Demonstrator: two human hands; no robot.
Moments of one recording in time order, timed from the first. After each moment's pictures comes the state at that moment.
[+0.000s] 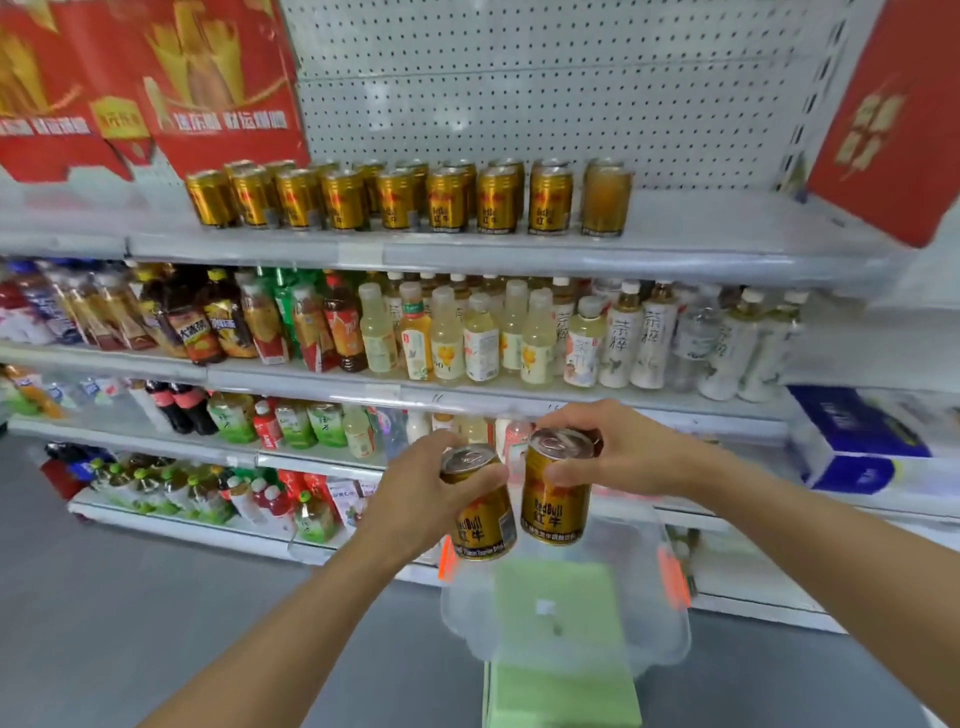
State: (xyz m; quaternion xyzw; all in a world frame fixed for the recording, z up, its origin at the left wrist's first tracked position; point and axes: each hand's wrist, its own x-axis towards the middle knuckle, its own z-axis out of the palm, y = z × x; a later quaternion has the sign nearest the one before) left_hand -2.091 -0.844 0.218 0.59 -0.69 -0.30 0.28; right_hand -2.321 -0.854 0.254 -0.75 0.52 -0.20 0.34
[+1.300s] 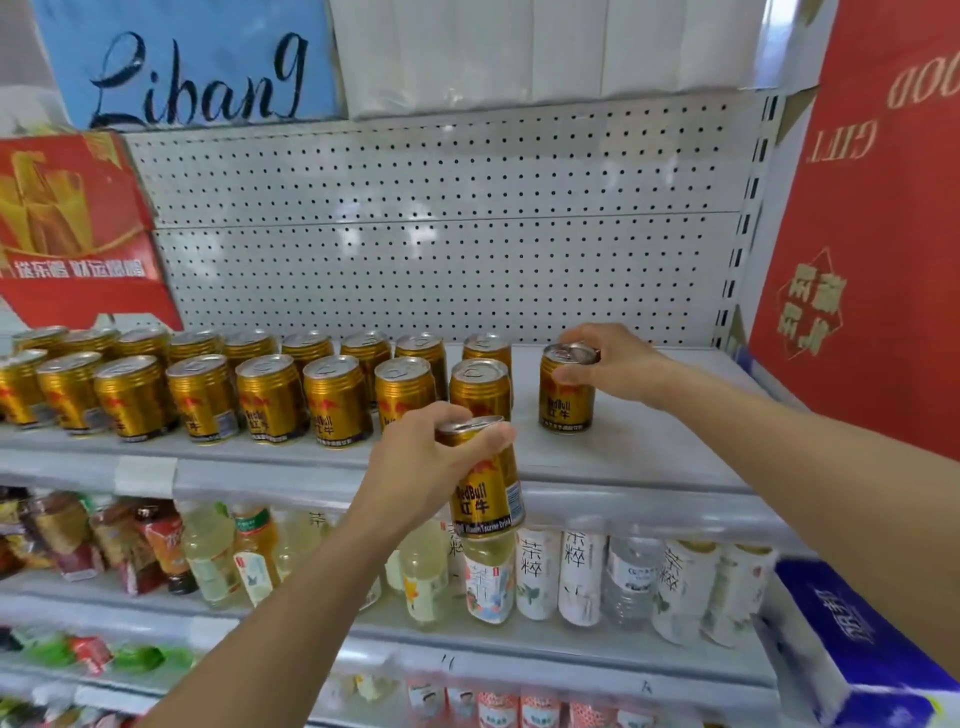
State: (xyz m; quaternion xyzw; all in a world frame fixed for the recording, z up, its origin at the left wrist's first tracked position) left_hand -2.311 -1.121 0.347 0.54 -0.70 -0.25 0.39; right_hand -2.555 -1.203 0.380 -0.66 0.63 -0.34 0.23
